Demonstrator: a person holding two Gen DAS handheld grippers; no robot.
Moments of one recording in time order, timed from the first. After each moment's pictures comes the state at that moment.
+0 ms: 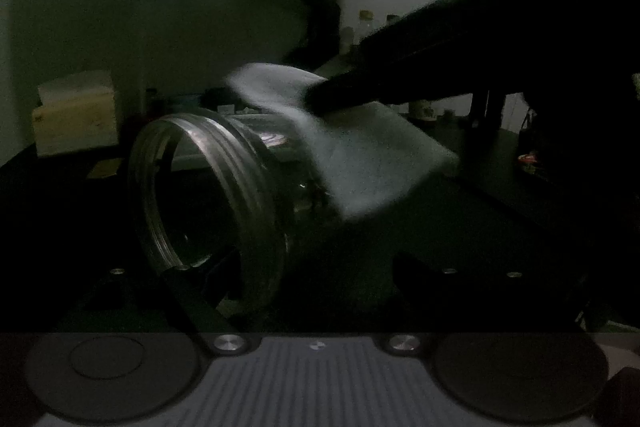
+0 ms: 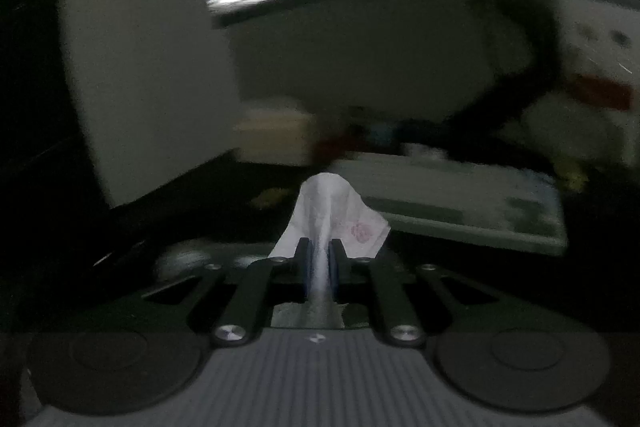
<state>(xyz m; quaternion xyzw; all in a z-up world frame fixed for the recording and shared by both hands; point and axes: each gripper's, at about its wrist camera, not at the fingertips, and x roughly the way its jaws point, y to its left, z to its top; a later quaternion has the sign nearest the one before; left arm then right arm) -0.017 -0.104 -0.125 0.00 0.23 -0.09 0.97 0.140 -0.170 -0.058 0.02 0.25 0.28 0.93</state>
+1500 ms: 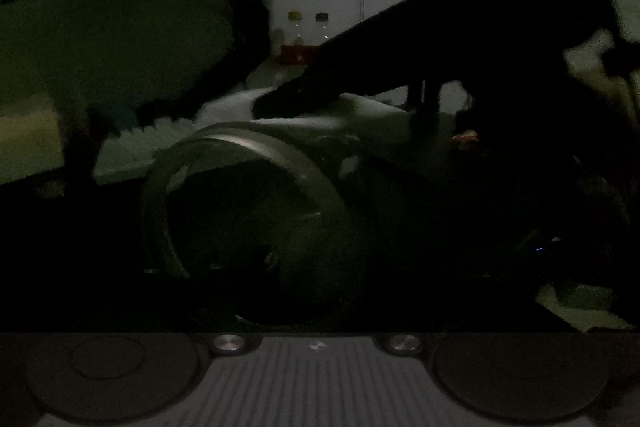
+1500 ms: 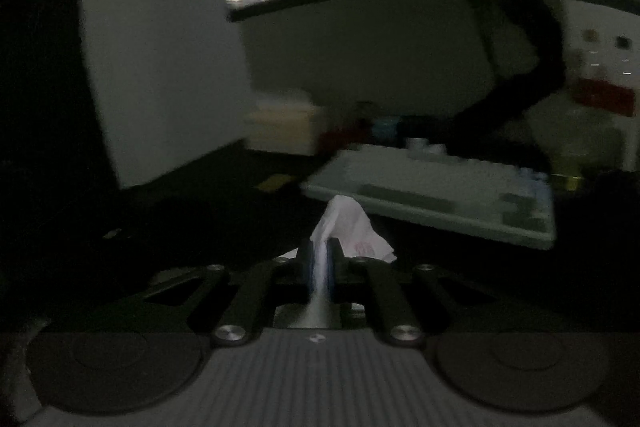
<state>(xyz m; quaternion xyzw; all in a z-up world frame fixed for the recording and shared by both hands) -0.023 -0.093 -0.086 0.04 0.22 -0.21 0.95 0.124 -0.179 -0.053 -0.02 0.24 0.31 0.92</state>
